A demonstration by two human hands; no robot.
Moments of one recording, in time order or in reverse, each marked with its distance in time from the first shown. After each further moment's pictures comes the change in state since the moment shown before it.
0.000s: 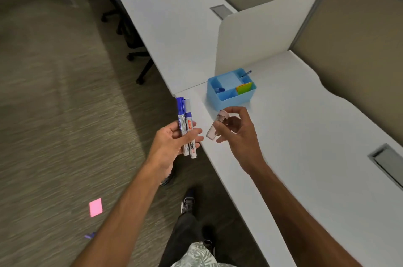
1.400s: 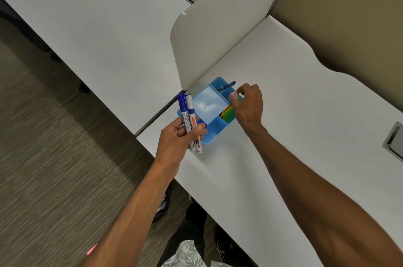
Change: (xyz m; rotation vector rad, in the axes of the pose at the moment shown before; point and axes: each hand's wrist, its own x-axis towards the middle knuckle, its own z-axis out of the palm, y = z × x) left_hand 0.318 0.027 0.061 0.184 -0.168 -0.270; right_hand 0.347 0.162 -0.073 -0.747 0.541 0.257
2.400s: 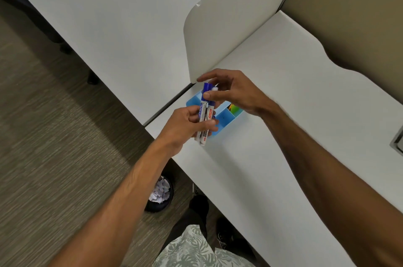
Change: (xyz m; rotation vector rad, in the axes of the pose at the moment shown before) left_hand 0.011 0.018 -0.016 0.243 -0.230 -0.004; right_hand -0.017 -0.096 -0.066 0.513 -0.852 -0.351
